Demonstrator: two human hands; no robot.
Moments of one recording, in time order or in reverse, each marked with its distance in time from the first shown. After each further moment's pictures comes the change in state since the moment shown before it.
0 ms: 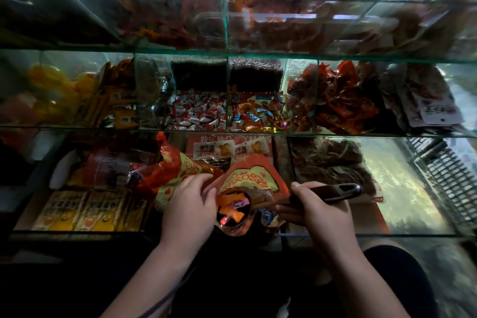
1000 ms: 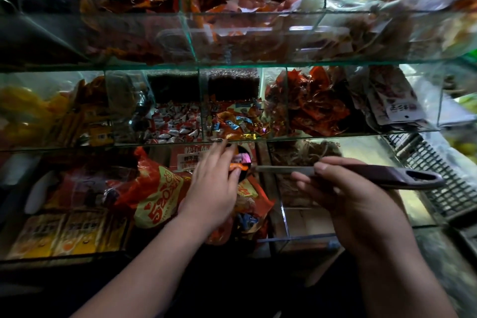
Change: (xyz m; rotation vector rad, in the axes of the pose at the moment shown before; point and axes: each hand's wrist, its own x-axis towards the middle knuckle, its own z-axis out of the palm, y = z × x) left_hand 0.039 0.066 0.032 0.064 -0.208 0.303; right_hand -0.039 -0.080 -0.031 0.348 0.003 -0.185
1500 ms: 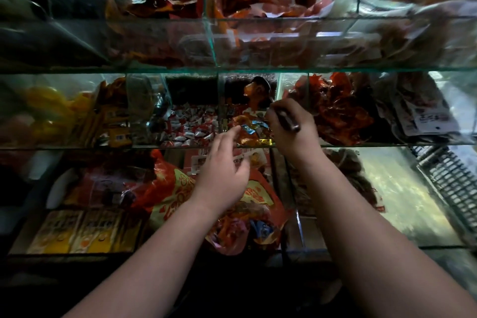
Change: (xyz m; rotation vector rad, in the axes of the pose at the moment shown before) left_hand 0.030 -0.005 -0.020 -0.233 0.108 -0.067; right_hand 0.154 0.048 0.081 -0.889 -0.164 -0.644
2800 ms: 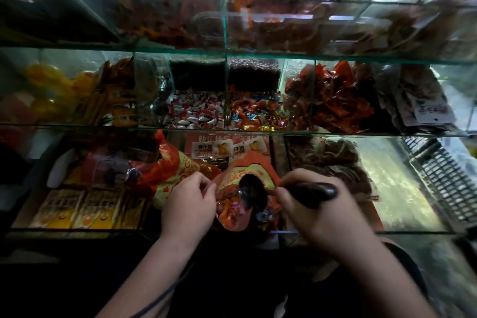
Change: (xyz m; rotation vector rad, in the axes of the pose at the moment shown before) left_hand -0.085 -0.050 -0.016 0.220 0.126 -0.325; right_hand -0.150 -0.049 -0.067 -0.154 -0.349 0.068
